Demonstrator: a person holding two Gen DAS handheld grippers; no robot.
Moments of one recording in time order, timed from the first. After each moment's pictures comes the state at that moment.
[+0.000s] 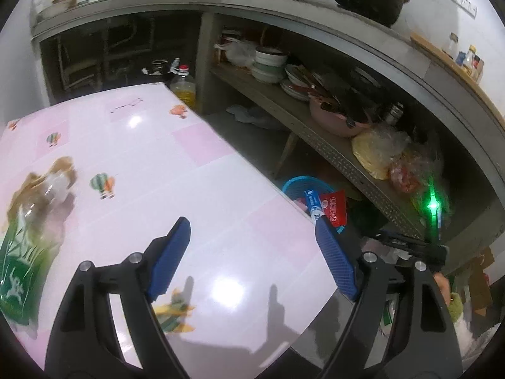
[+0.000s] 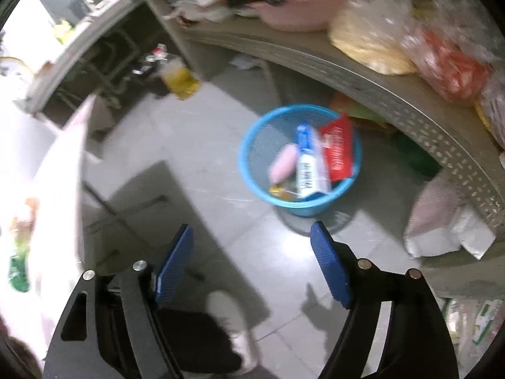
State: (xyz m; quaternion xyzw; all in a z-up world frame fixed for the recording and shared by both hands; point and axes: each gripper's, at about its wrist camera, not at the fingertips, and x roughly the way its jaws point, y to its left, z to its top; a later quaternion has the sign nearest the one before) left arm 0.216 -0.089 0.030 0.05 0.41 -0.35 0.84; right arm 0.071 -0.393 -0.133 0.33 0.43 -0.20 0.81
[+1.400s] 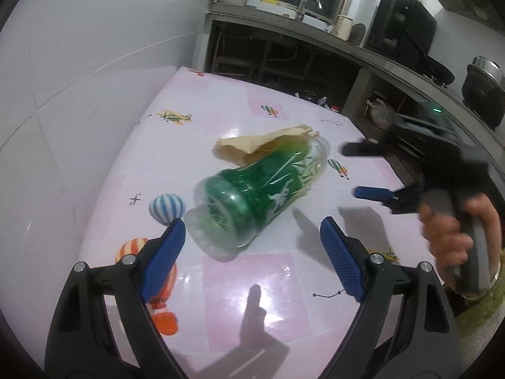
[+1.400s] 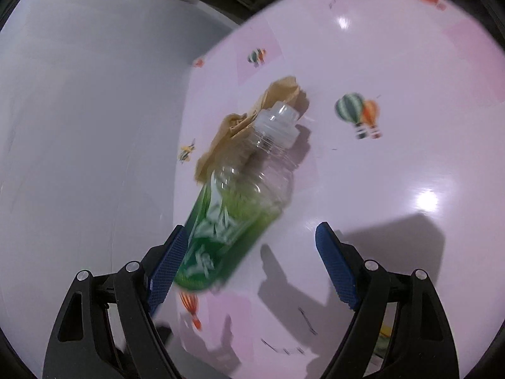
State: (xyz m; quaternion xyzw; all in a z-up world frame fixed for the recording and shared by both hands) left arm 0.190 0.194 0.015 -0.07 0.37 -0.09 0.92; right arm 0.364 -0.059 -0.051 0.38 0.53 0.17 0.74
